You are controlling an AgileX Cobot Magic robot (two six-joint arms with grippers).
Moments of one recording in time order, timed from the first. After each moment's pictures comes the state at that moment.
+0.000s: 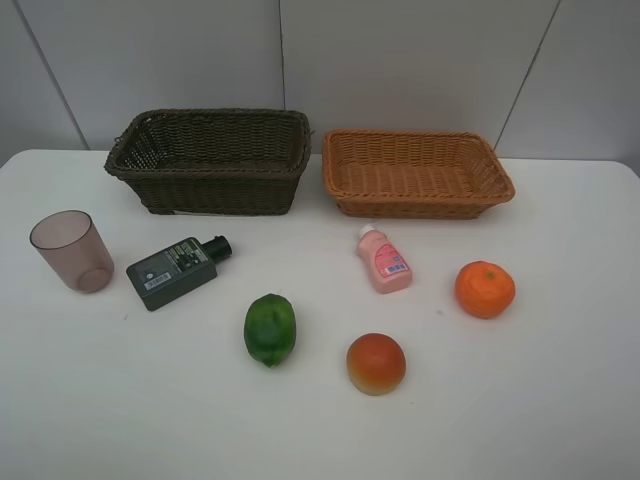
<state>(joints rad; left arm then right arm) 0.00 -0.01 -0.51 -0.07 1.06 0.04 0.00 0.30 -0.70 -0.13 1.06 0.15</state>
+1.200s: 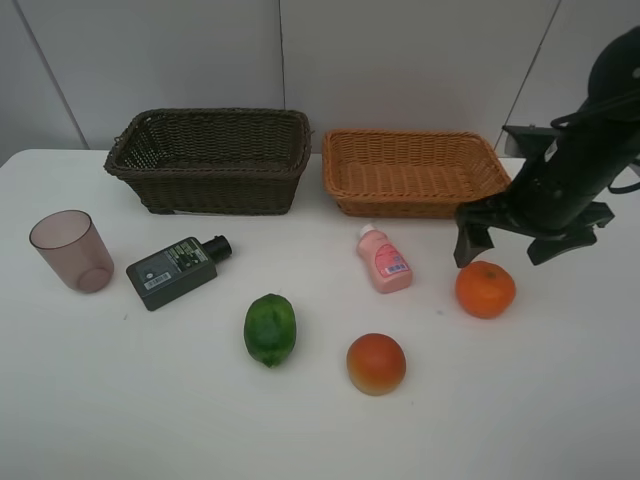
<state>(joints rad) 0.00 -0.01 -0.51 -0.07 1.06 0.04 0.24 1.61 -0.95 -0.01 0.81 0.16</state>
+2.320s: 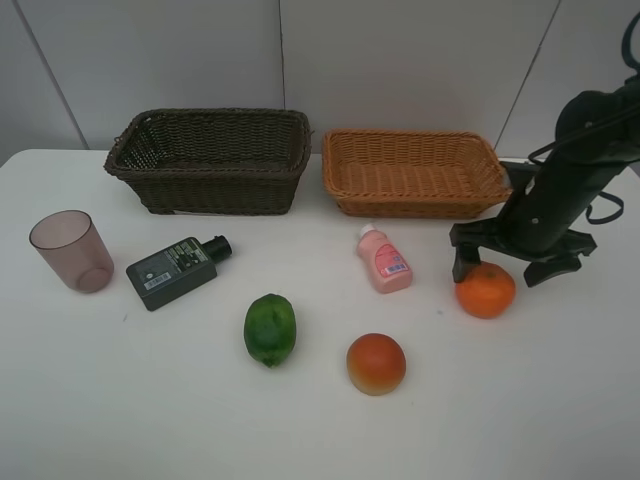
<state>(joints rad) 0.00 -0.01 -0.51 -0.07 1.06 0.04 0.18 1.82 -0.95 -0.03 0.67 0.24</state>
